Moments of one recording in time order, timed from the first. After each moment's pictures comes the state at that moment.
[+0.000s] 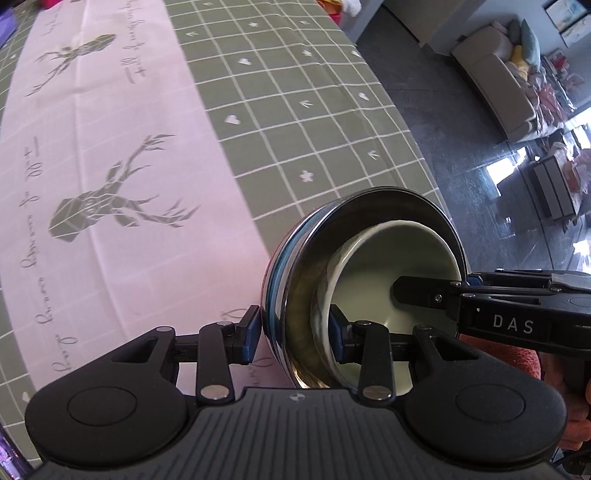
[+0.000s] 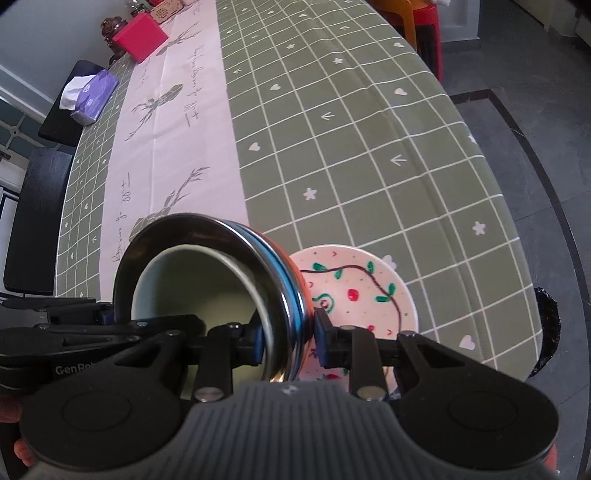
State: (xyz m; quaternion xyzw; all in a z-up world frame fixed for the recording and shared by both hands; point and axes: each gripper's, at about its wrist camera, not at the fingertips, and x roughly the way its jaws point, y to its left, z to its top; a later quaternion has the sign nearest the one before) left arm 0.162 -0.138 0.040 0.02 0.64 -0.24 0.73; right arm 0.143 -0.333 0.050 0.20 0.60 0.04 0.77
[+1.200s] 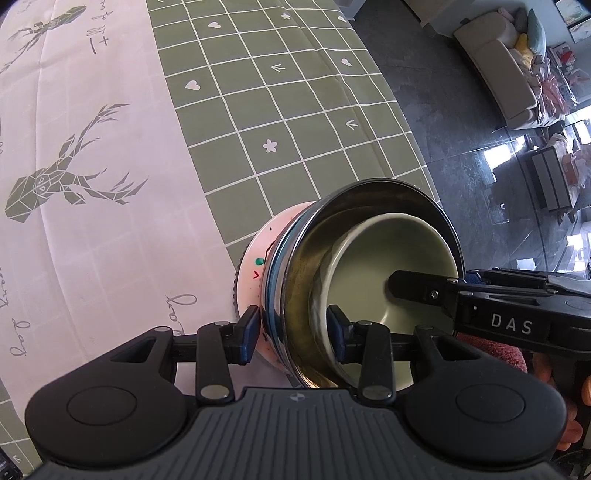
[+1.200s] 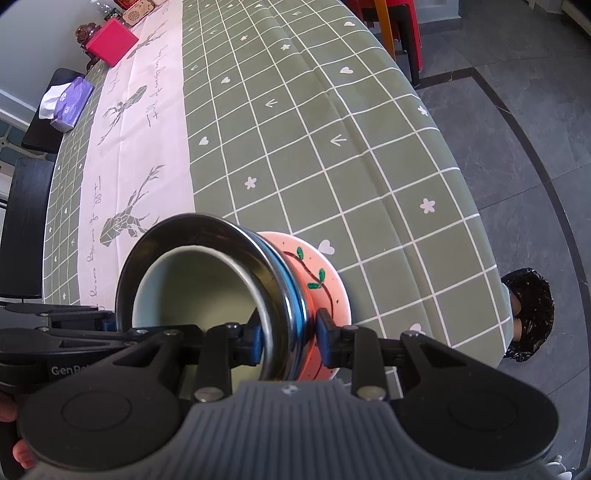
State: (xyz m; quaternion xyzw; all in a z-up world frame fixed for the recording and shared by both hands) left arm 0.159 -0.167 0.020 0.01 0.67 -0.23 0.70; right arm 0.135 -0.372 0.031 0.21 0.62 0.03 0.76
